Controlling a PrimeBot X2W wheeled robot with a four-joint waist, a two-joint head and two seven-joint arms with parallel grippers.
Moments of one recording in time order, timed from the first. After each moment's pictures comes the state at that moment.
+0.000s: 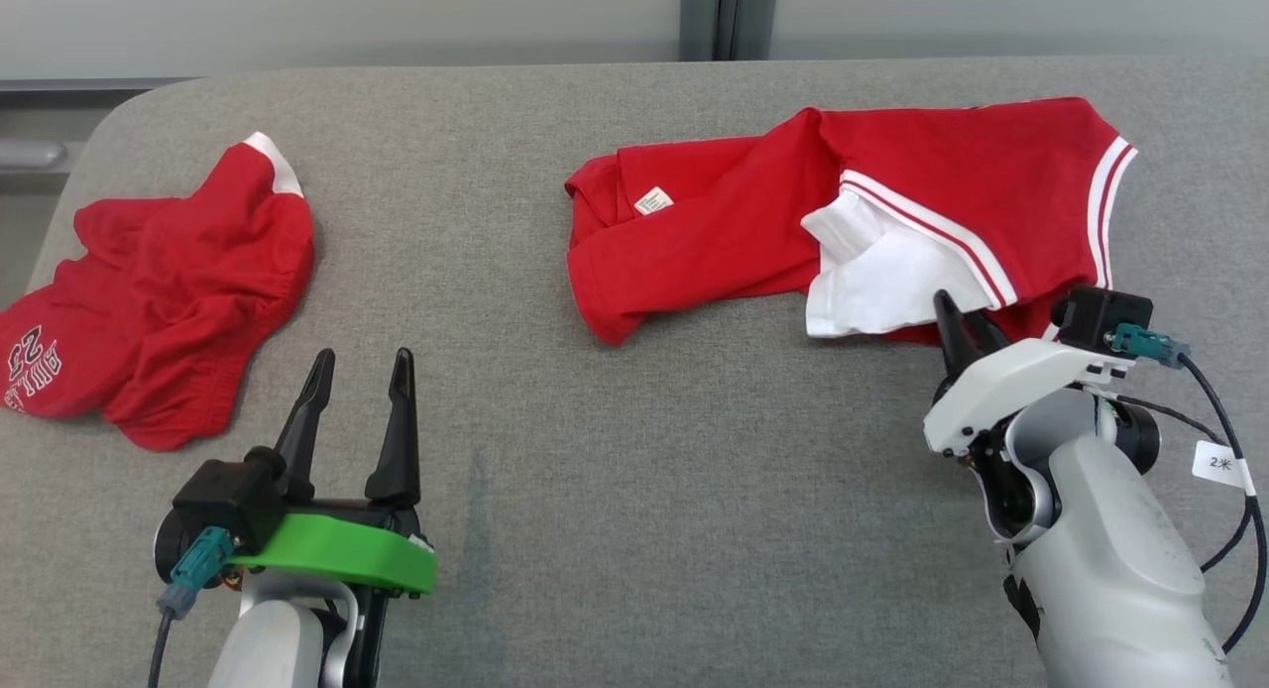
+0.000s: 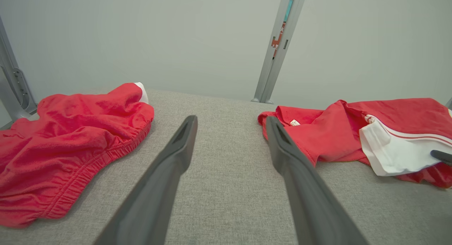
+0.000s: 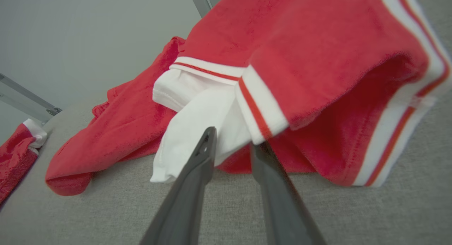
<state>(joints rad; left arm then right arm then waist) -0.18 0.09 -0.14 0.24 -0.35 -0.13 -0.26 -0.49 -0.05 -0.03 0.65 0.39 0.13 -0.01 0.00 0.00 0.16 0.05</state>
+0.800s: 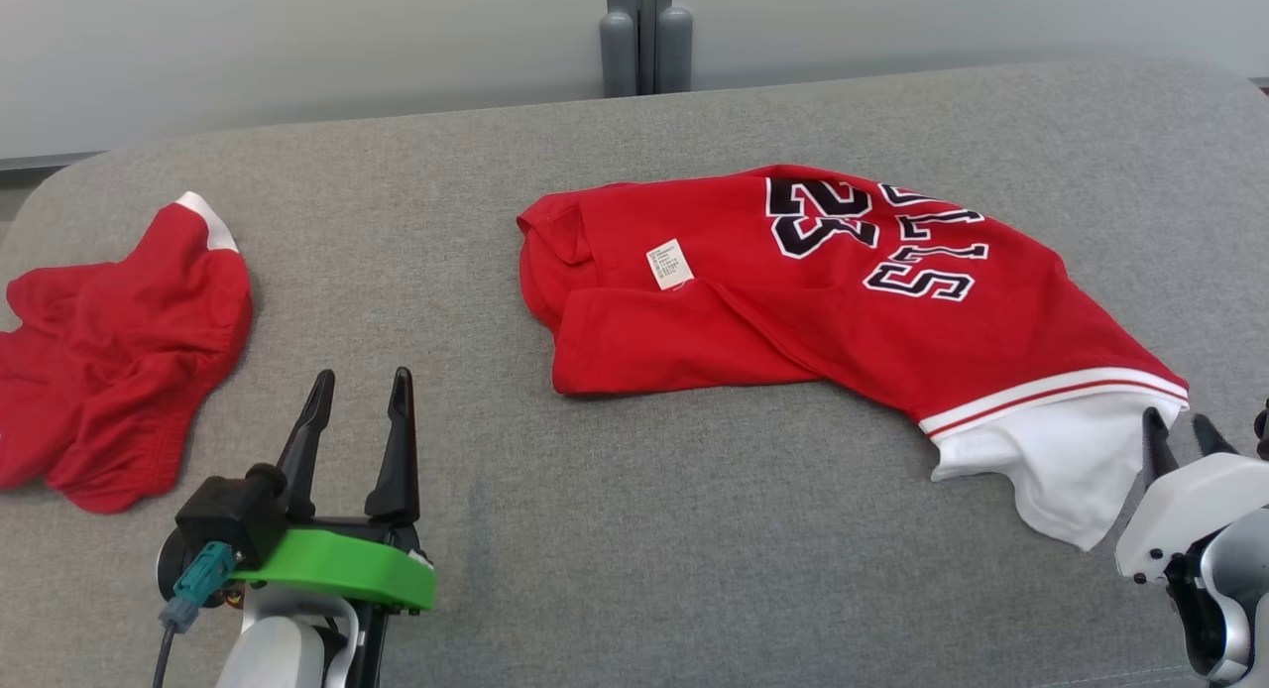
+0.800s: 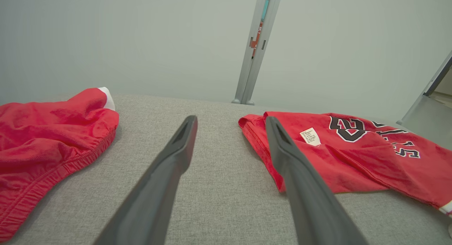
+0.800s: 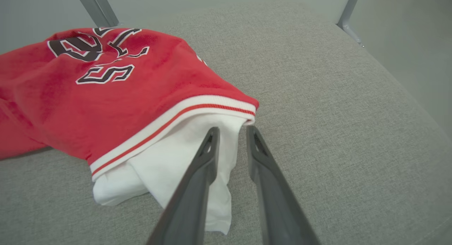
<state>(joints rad) -0.15 0.09 -0.13 0.25 -0.35 -0.13 -0.26 -0.09 -0.05 -0.35 0.07 0.08 0.13 0.34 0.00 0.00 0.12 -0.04</state>
